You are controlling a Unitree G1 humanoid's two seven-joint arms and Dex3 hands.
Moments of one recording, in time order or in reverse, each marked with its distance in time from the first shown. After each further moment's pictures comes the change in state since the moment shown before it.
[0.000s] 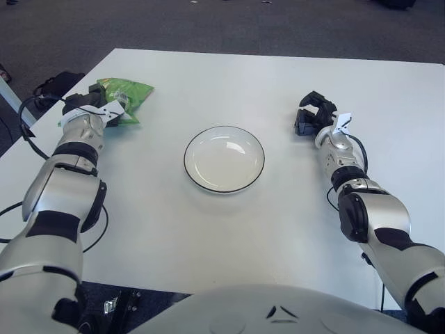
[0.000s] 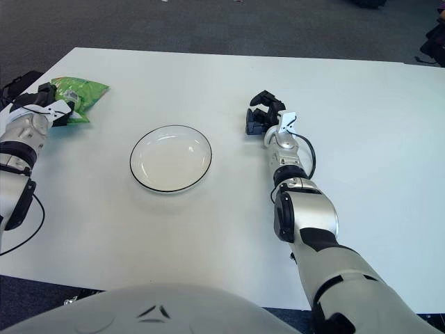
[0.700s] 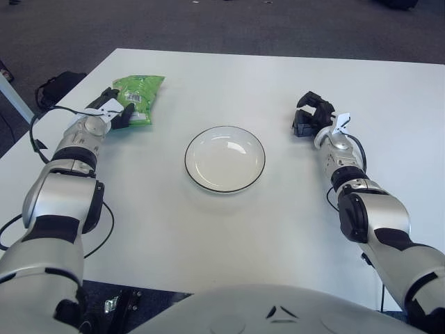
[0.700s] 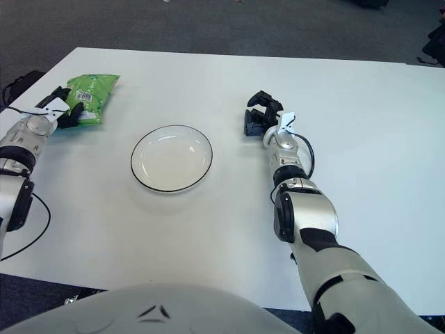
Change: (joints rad) left arm 0.026 -0.004 0.155 -0.004 -0.186 -0.158 -0.167; right arm 0.001 0.001 0.000 -0.003 0.000 0.000 0.041
